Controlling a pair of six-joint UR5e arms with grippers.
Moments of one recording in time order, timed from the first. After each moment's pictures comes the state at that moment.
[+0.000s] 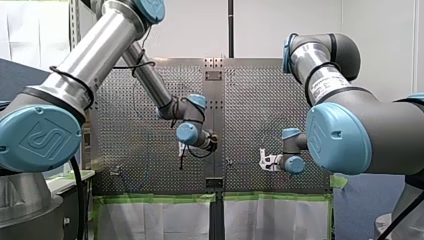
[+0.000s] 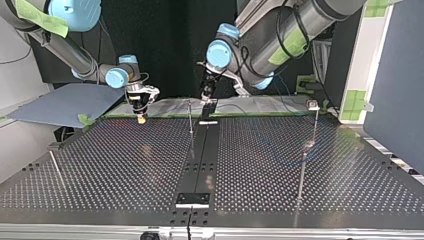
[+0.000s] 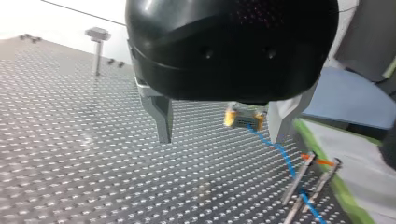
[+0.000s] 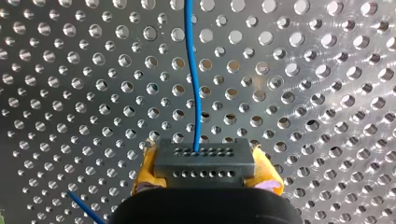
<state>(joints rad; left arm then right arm) -0.58 -2.16 -1.78 -2.59 -1.75 -1.72 1.82 -0.60 1.51 -0.80 1.37 1.52</state>
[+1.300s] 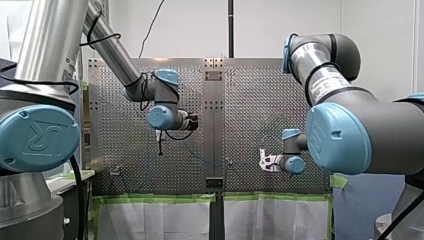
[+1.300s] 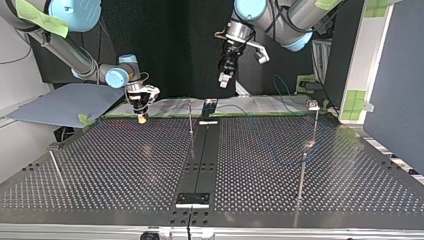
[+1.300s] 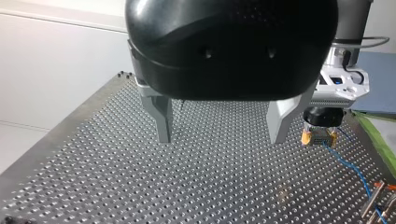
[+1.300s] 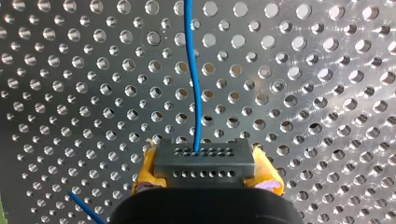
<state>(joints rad) -0.59 -1.76 -2.17 -2.39 -1.82 -1.73 1.82 -0.60 1.51 -0.79 1.35 1.52</state>
